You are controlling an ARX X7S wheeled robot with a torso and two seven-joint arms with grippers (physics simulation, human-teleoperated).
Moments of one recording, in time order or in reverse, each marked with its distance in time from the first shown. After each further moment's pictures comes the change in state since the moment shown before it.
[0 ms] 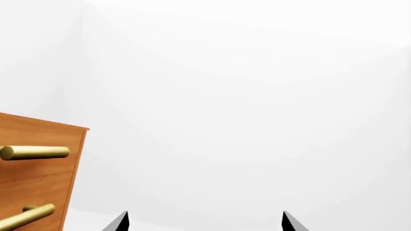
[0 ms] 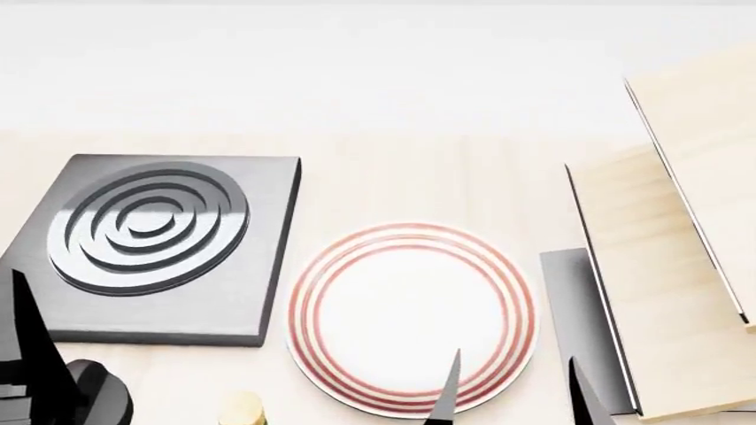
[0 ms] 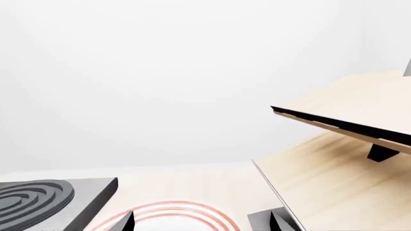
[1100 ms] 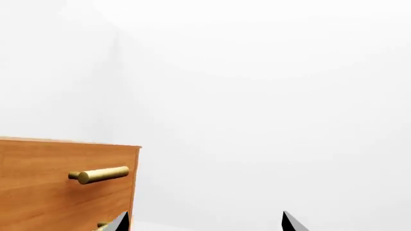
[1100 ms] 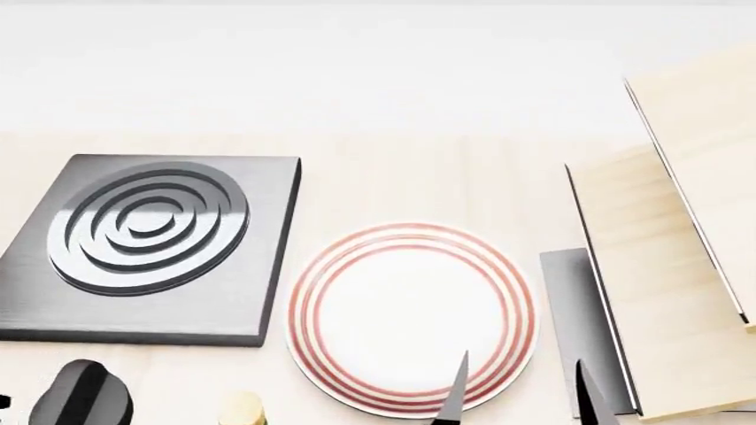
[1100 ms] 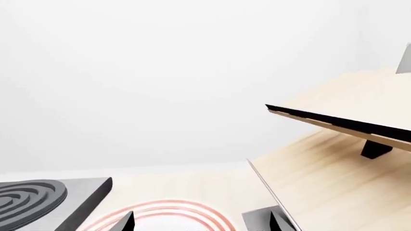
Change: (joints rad) left arm 0.073 -0.092 -0.106 0.102 0.036 -0.076 -0.103; right arm 0.010 0.017 -0.012 0.044 0.012 -0.043 0.020
